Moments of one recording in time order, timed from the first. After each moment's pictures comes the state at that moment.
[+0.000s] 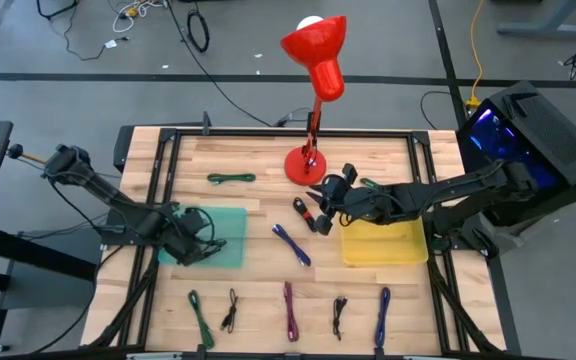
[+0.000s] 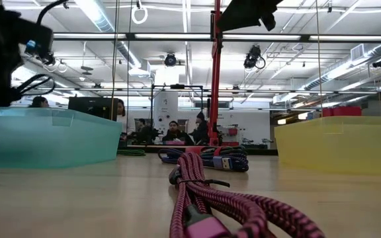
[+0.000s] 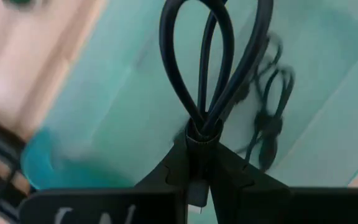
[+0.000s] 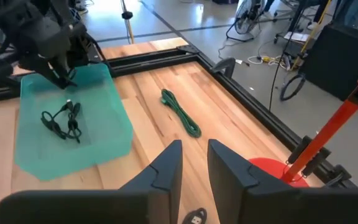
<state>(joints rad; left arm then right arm) -0.58 1.09 0.73 -1.15 -0.31 -1.09 0.19 1.37 1.09 -0.21 0.61 0.23</state>
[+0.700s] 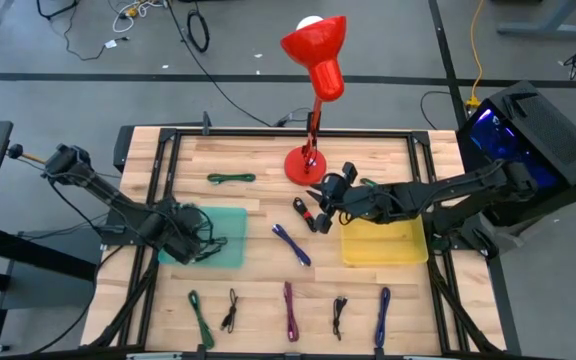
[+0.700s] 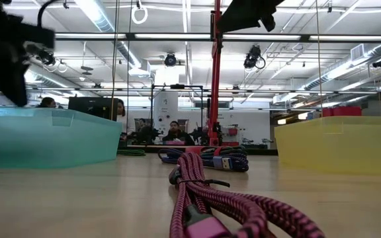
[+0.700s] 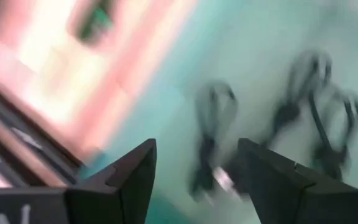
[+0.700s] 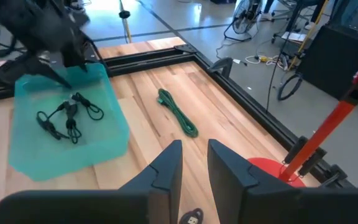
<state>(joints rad) -0.57 1.09 0.71 -1.23 -0.50 -1.09 0.17 1.37 1.09 -0.21 0.61 0.22</state>
